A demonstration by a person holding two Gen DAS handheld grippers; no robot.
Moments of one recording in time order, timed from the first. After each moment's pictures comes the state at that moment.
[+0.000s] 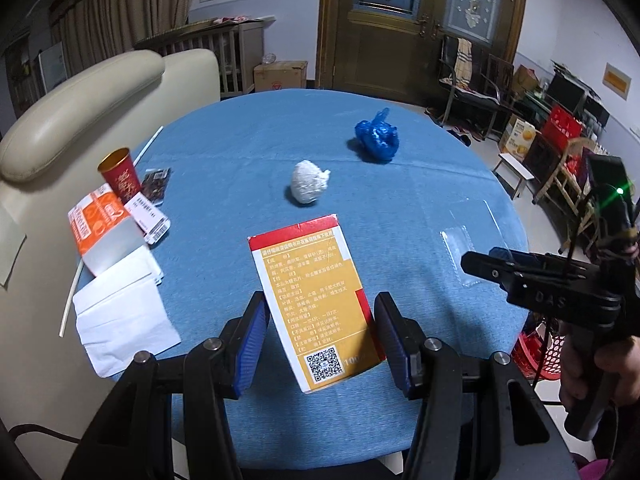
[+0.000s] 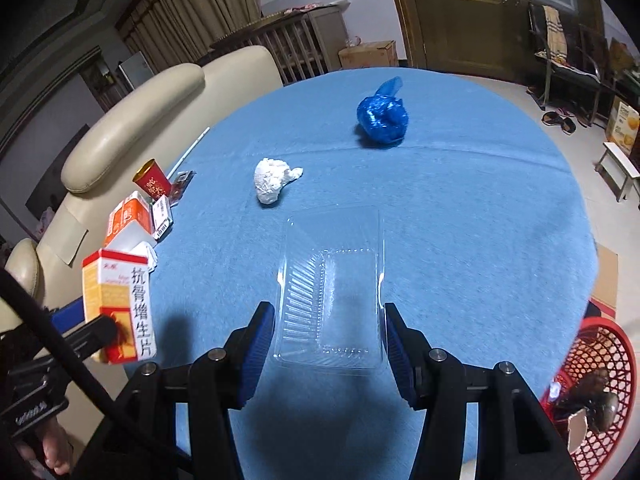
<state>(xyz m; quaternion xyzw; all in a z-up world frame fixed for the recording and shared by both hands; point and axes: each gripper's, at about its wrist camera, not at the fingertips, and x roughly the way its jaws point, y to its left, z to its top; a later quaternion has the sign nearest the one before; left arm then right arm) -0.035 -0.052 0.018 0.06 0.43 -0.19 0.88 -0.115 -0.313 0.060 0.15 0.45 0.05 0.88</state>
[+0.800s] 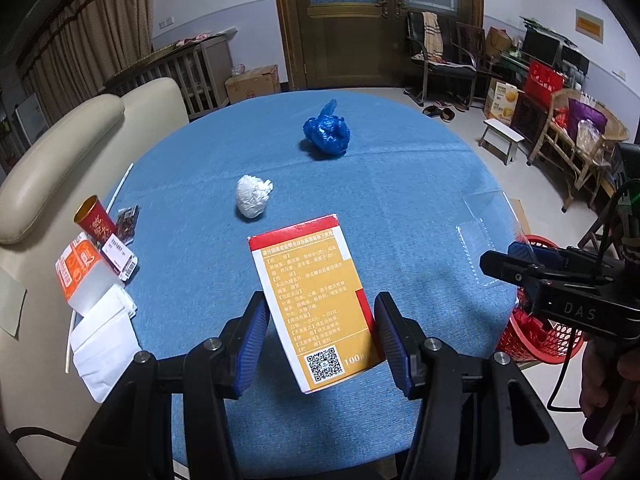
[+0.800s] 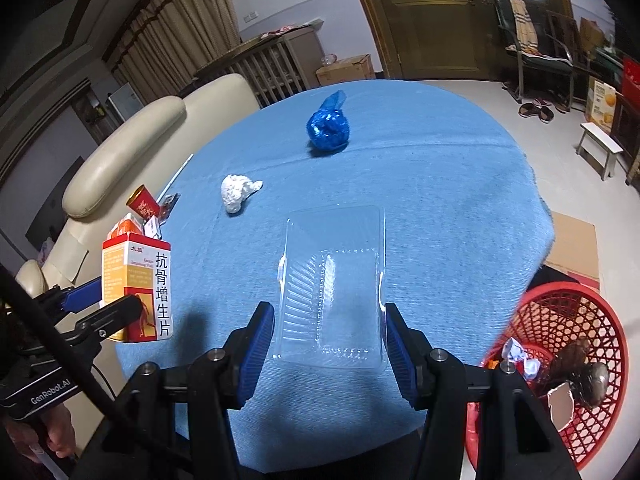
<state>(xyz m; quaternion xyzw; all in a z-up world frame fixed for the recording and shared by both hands) -0.054 -0.131 0.019 0.15 0.41 -0.21 0.87 -0.168 -0.379 0.052 0.19 0.41 0.02 0.89</state>
